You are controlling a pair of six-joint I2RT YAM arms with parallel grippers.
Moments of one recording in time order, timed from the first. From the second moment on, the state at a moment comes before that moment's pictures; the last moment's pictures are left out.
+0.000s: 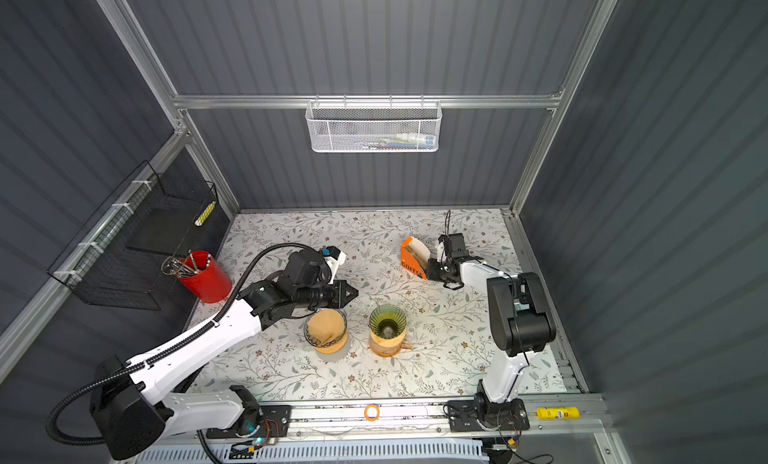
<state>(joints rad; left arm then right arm) -0.74 1.26 1.04 -0.50 0.25 -0.58 0.17 1.80 1.03 -0.20 -0.24 0.27</state>
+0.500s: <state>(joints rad) -0.74 1.25 1.04 -0.50 0.25 -0.59 0.17 1.79 1.02 -0.17 -0.28 0.26</state>
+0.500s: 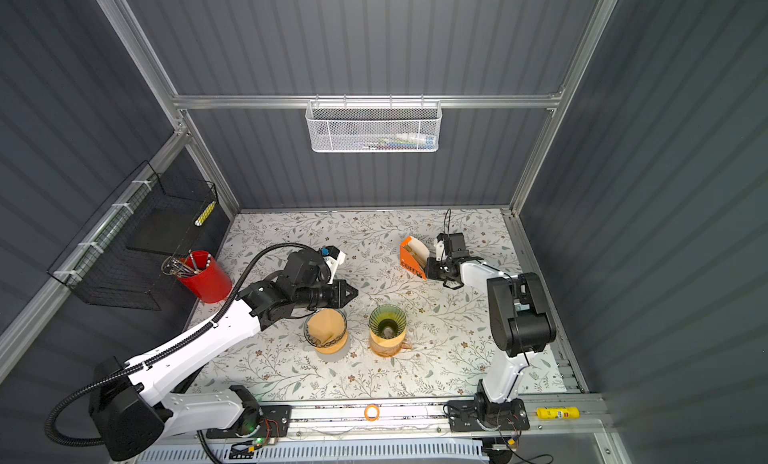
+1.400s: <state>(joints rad) -0.74 1.24 1.04 -0.50 0.25 -0.59 0.17 1.77 1.00 -0.17 -0.27 0.26</state>
